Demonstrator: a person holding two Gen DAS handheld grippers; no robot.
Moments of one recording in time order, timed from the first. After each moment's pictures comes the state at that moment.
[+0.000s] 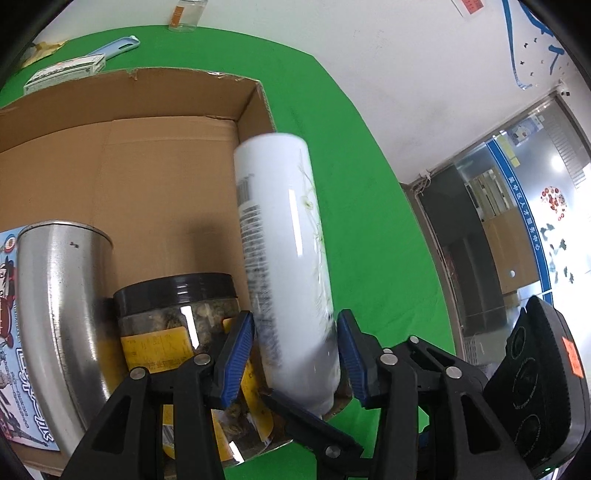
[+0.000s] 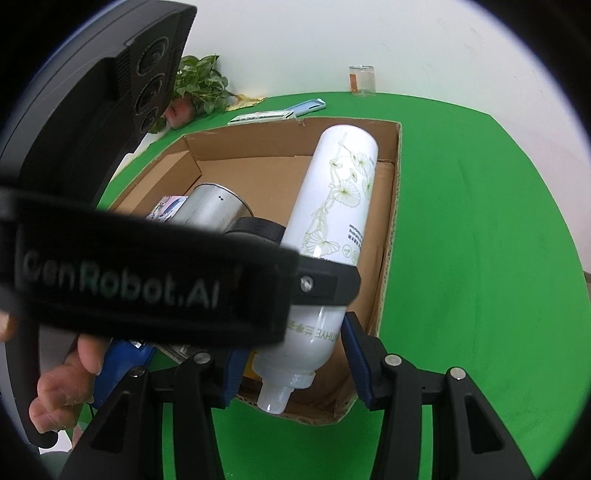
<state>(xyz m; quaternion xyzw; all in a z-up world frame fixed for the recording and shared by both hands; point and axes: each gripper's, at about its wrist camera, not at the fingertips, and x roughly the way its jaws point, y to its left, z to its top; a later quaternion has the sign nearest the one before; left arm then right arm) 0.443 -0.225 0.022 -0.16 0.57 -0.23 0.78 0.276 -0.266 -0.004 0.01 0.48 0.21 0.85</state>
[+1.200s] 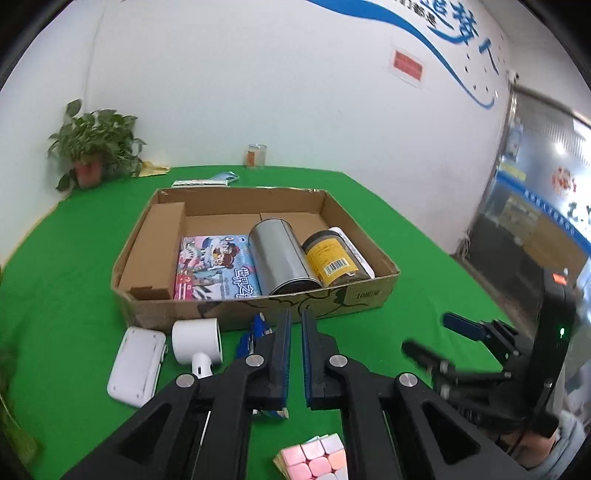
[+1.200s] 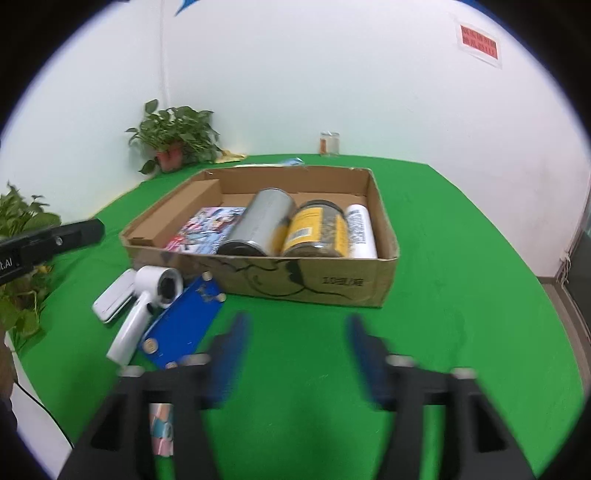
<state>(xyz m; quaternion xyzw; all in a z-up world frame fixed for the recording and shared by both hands) 0.085 -0.052 0.087 -0.05 0.31 -0.11 0.94 0.070 -0.200 0.027 0.00 0.34 0.10 0.94</state>
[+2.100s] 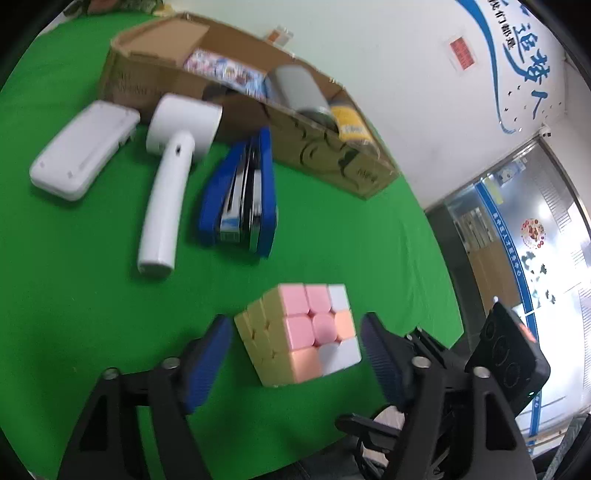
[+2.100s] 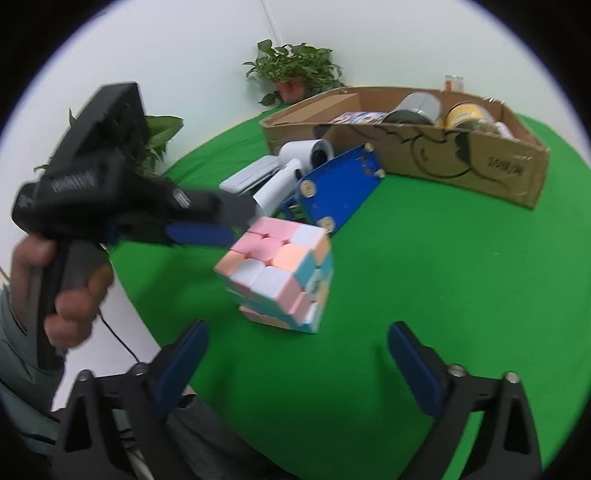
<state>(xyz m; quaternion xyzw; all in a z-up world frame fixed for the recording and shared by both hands) 0.057 -0.022 -0.053 -0.24 0.50 -0.19 0.81 0.009 -0.139 -0.053 0.01 0.42 0.34 0.84</state>
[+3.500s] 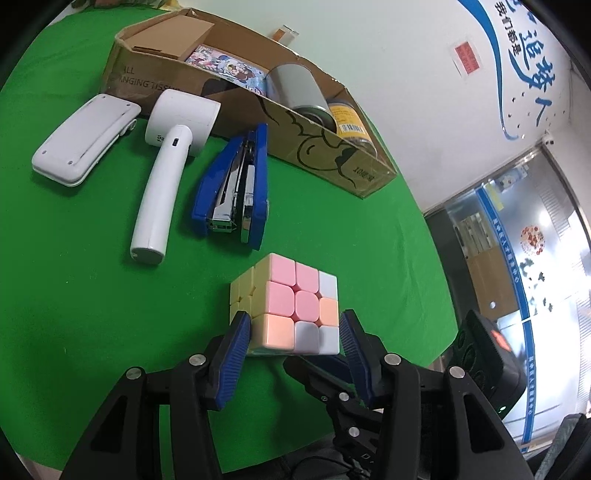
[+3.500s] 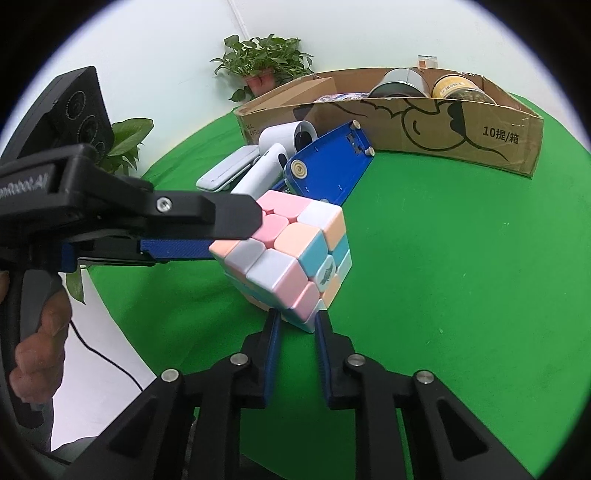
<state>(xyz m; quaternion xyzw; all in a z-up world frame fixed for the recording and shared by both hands) 0.062 -0.033 -0.037 -0.25 0.50 -0.19 0.81 0.008 -0.120 -0.069 0.04 0.45 0.28 0.85</state>
